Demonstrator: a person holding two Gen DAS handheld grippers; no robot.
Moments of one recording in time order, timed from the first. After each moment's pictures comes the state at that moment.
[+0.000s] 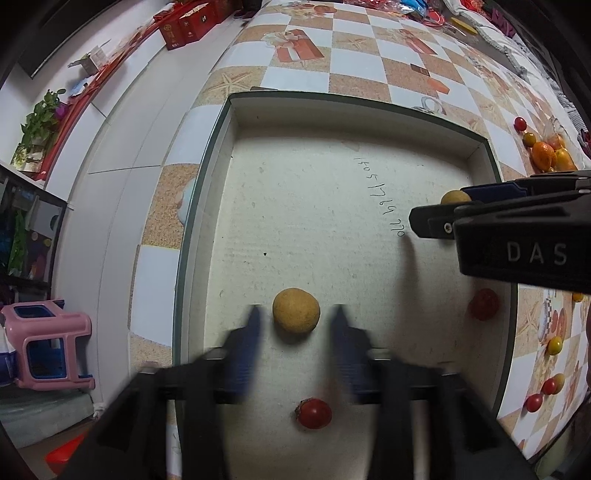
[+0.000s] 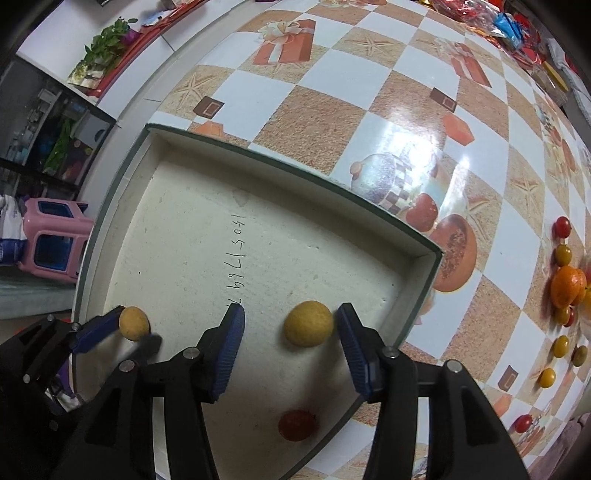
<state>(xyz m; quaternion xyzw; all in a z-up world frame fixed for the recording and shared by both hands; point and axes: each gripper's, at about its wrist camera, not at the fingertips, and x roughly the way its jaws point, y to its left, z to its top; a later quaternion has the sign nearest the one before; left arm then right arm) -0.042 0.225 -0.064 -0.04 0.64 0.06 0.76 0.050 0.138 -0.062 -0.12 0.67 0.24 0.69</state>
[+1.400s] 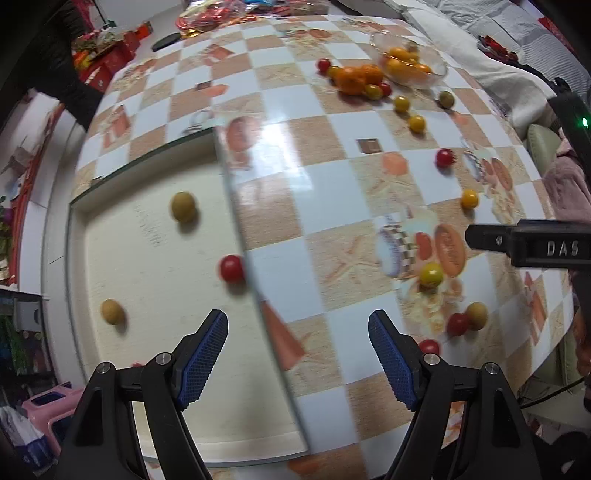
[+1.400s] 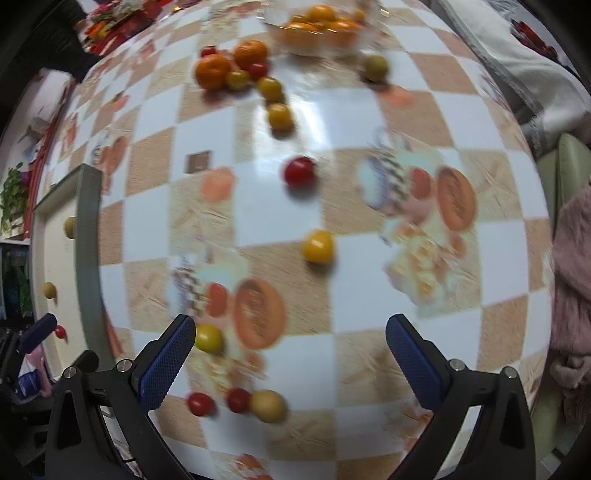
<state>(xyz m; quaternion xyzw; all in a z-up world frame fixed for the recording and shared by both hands) -0.076 0.049 -0.015 0.07 0.64 -0.11 0.76 -0.051 -0.169 -0.036 0.07 0.69 0.00 0.72</state>
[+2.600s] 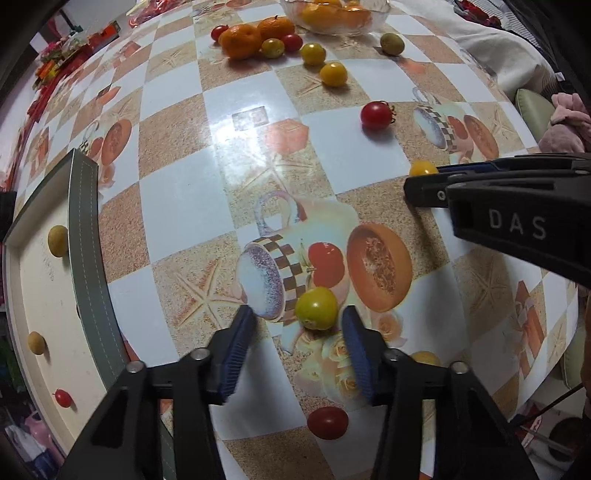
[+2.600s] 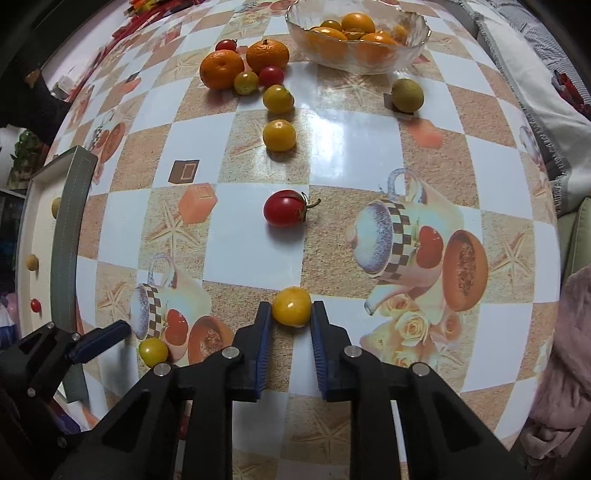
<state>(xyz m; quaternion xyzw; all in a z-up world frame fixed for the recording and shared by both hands) -0.074 -0.060 -0.067 0.10 0.66 -0.13 0.73 -0.012 -0.157 -0.059 0.00 0.67 0.08 0.74</state>
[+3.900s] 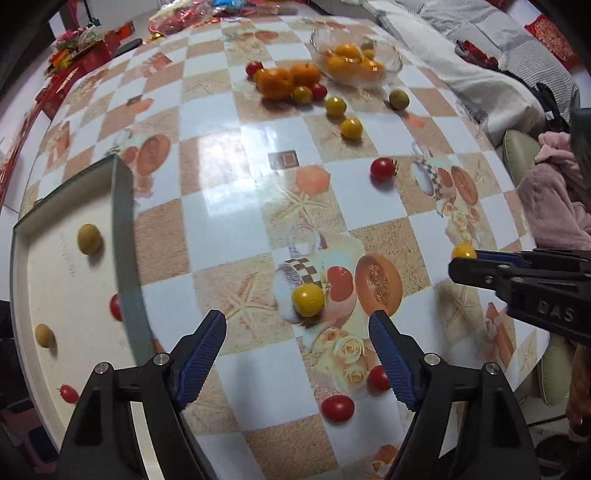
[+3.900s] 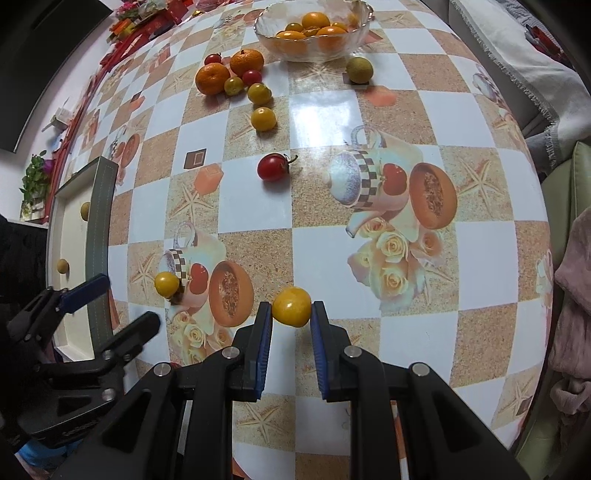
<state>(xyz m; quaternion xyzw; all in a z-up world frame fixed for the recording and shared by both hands) -0.059 -0.018 -0.038 0.04 0.63 -0.14 0.76 -0.052 -0.192 -0.029 0.08 0.68 0.06 0.73</state>
